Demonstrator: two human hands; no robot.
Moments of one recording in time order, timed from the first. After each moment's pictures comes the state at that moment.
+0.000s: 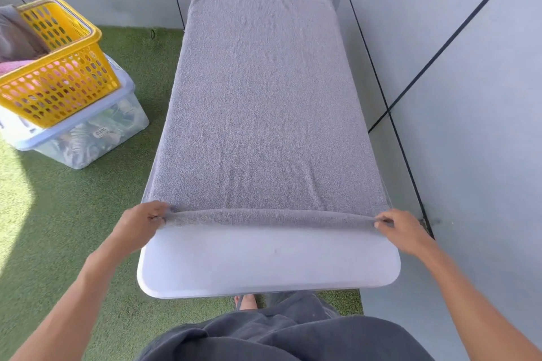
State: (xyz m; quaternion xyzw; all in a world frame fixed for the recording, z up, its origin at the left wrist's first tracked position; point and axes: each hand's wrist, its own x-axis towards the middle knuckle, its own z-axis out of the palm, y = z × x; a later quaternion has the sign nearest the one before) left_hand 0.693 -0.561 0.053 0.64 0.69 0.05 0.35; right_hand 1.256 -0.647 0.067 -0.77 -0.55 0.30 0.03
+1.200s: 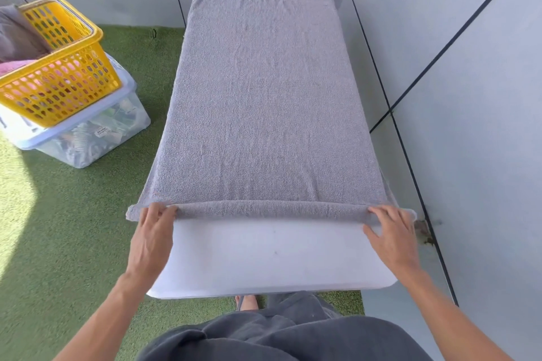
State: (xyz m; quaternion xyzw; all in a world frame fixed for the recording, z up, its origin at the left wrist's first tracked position) left_hand 0.733 -0.603 0.047 0.75 0.65 0.14 0.08; right_hand 1.220 -0.670 0.048 -0.79 -0.61 0.07 0.06
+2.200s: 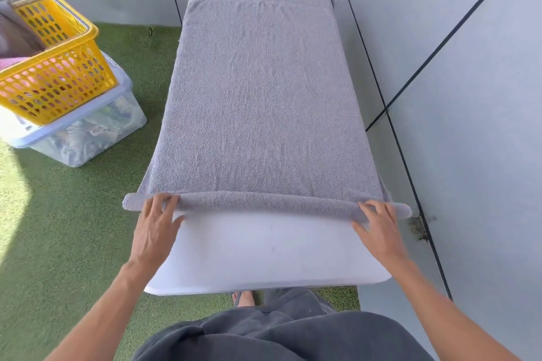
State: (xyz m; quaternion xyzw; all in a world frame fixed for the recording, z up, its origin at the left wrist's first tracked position) left_hand 0.736 -0.593 0.038 0.76 0.64 0.11 0.08; right_hand 1.213 -0.663 0.043 -0.78 -0.61 0.13 0.05
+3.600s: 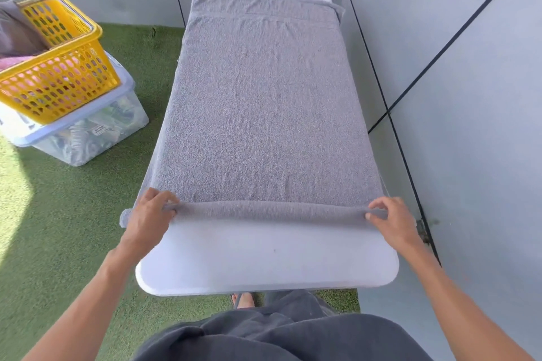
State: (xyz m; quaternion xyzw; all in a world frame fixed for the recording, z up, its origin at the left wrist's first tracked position) left_hand 0.723 -0.569 0.060 0.67 0.69 0.13 0.25; right_hand 1.236 -0.642 0.068 -0.81 -0.51 0.25 0.13
